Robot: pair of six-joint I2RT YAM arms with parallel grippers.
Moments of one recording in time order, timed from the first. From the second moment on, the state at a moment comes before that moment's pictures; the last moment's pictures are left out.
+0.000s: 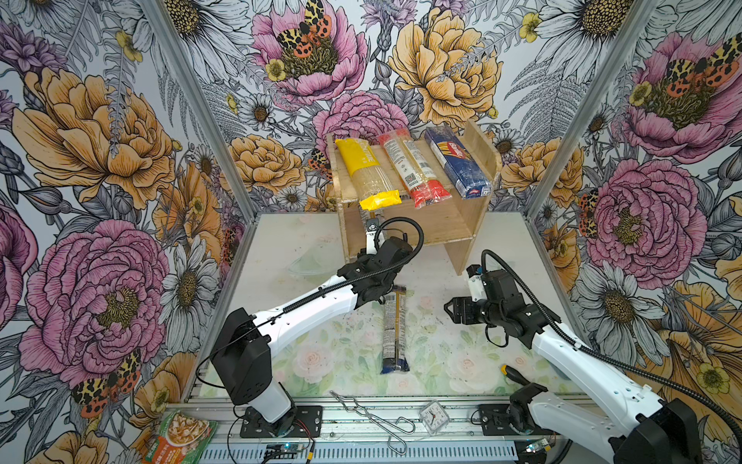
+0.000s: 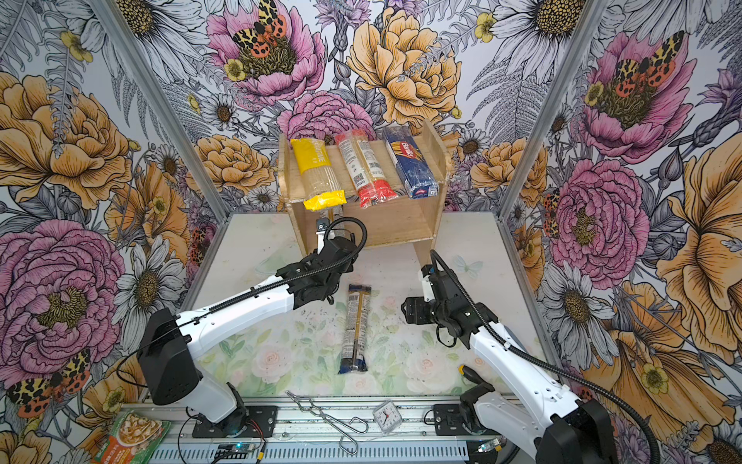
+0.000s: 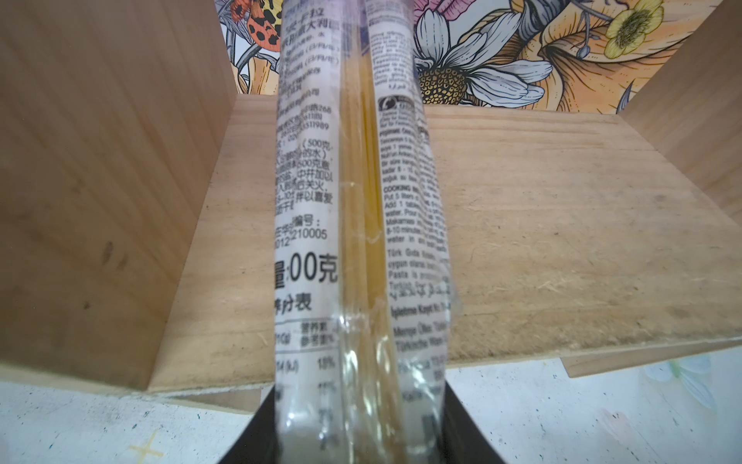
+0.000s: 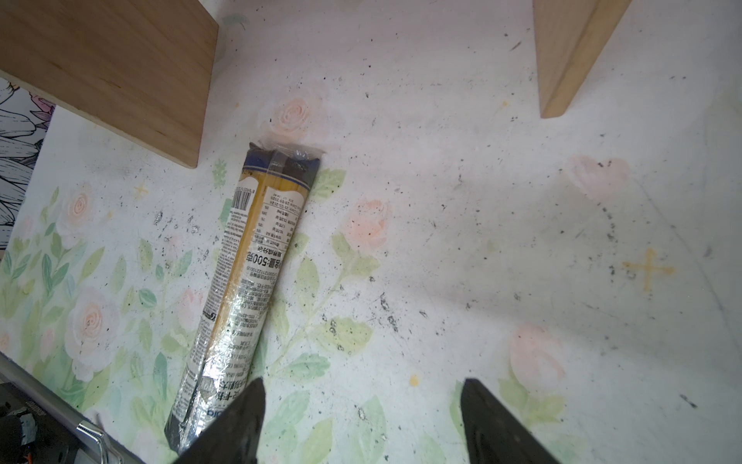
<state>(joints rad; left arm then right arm) -0.85 1.59 1.34 -0.39 -0.77 -0.64 0.40 1.02 0.72 -0.58 -0.18 0.32</state>
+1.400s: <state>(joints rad) -0.89 1.39 1.18 -0.29 -0.79 -0.64 0.40 0.93 0.72 -0.58 -0.20 0.39</state>
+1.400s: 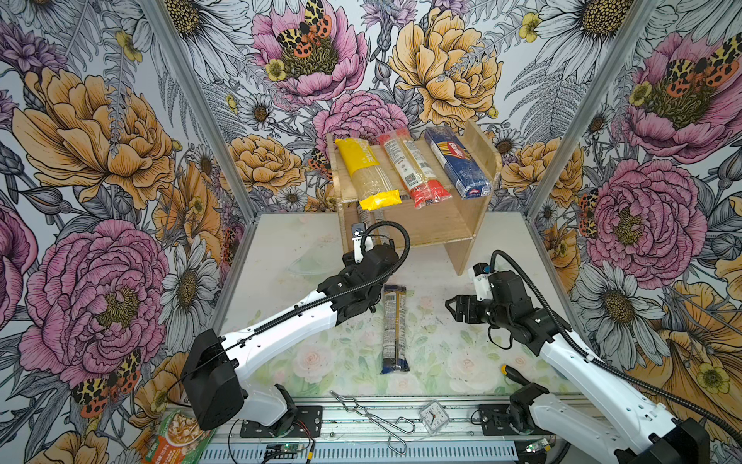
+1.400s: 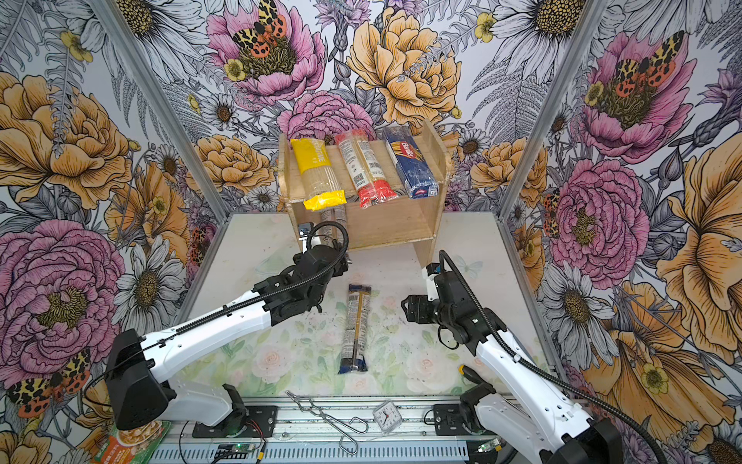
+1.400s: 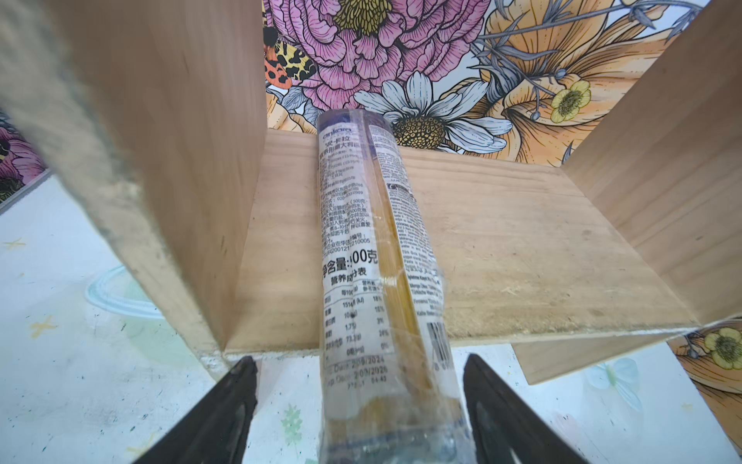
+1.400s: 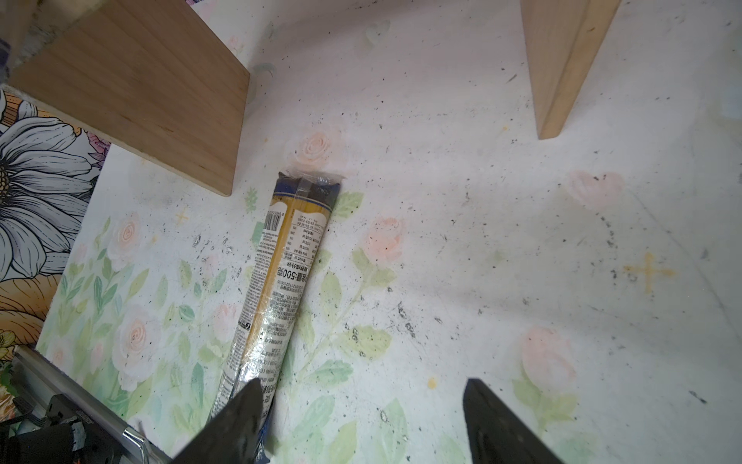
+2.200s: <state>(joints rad) -1.04 1.04 0.89 -0.30 -0.71 -0.59 0.42 0.92 0.71 -0.57 -0.27 0.47</state>
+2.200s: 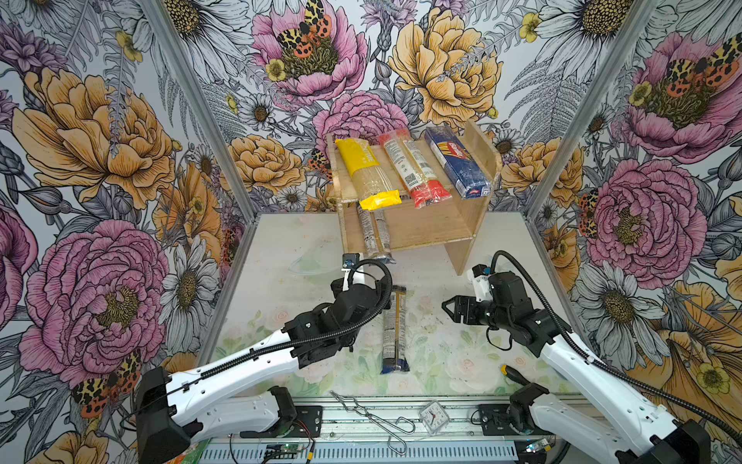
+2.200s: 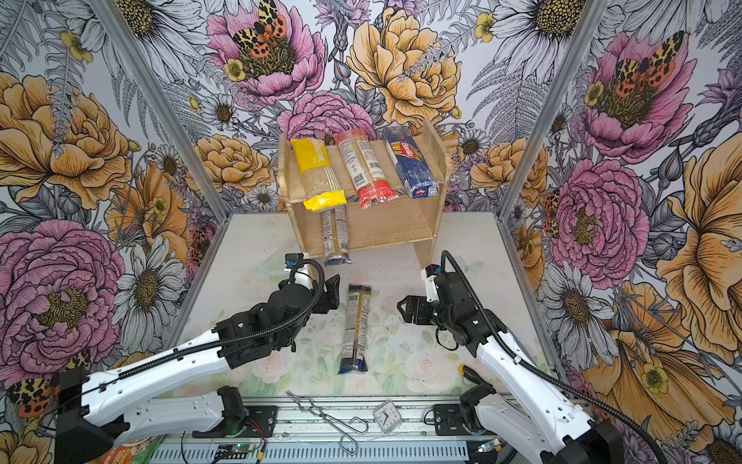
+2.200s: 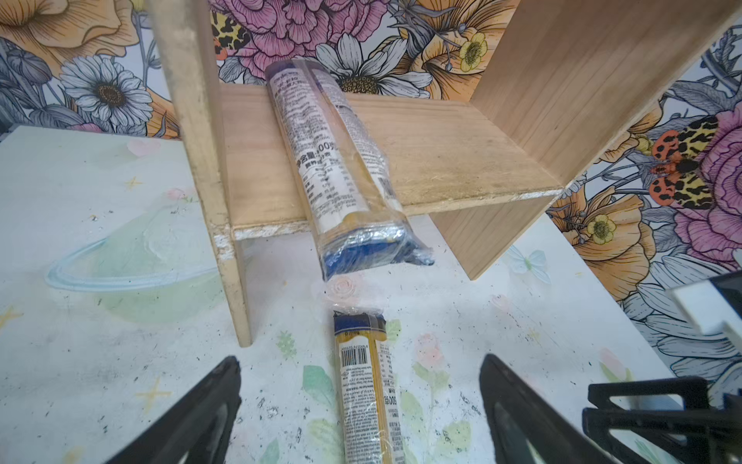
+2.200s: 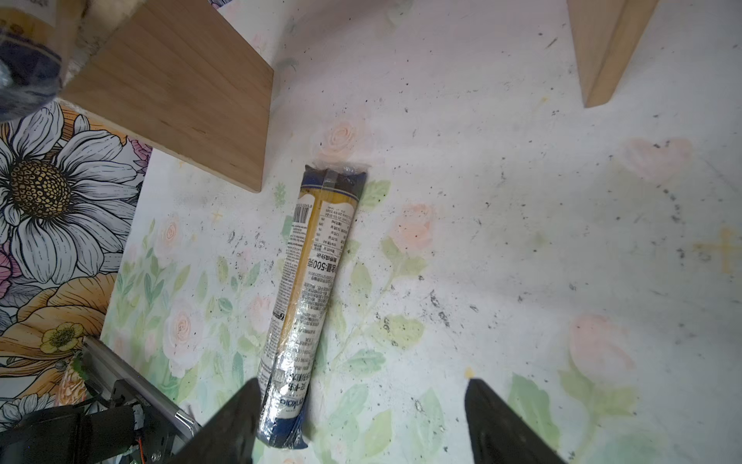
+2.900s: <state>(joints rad) -1.09 0.86 0.68 -0.37 -0.70 -0.75 0.61 1.06 0.68 -0.48 -0.22 0.54</state>
